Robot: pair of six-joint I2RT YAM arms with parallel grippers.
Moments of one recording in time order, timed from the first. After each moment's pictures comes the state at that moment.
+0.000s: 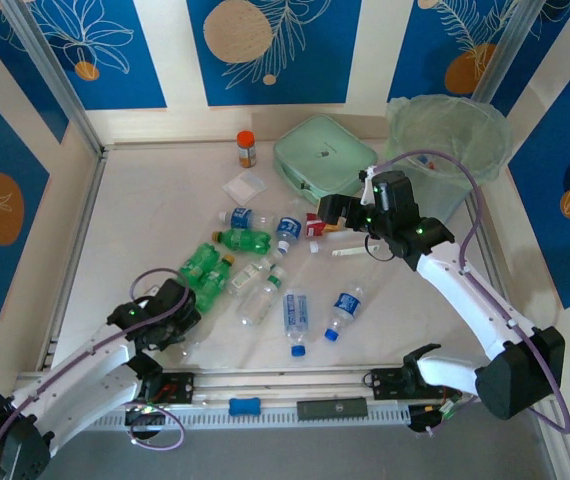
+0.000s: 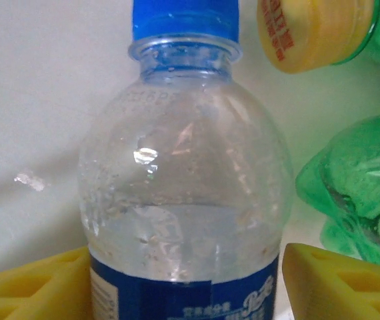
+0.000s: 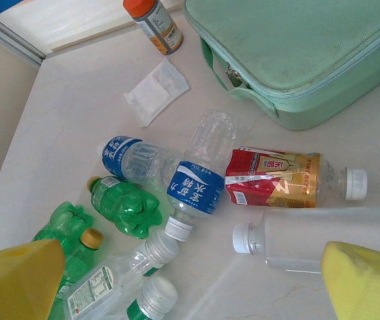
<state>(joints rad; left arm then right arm) -0.58 0.74 0.39 -0.88 -0.19 -1.25 0.41 1.18 1.05 -0.49 -0.12 0.51</state>
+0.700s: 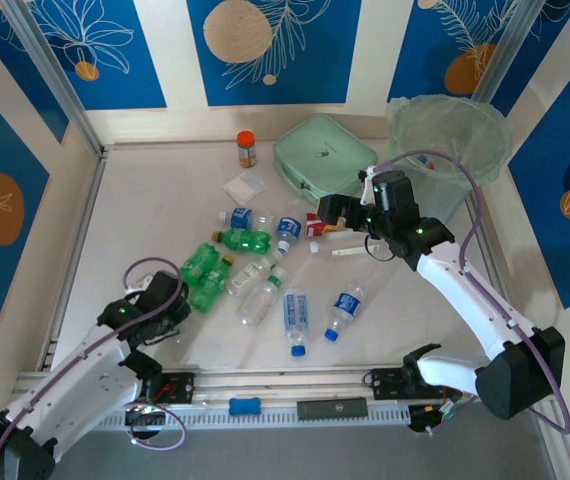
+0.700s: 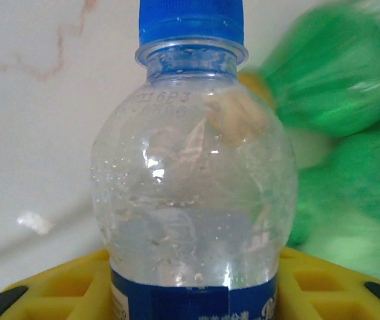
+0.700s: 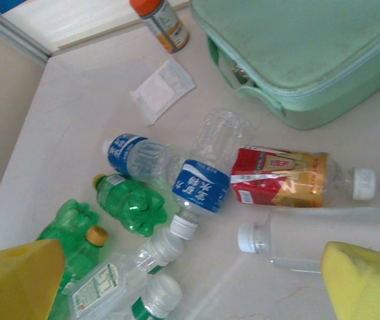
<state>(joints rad) -0.52 0.70 0.51 -0.92 -0.27 -1.09 0.41 1.18 1.05 -0.48 -0.16 0.51</state>
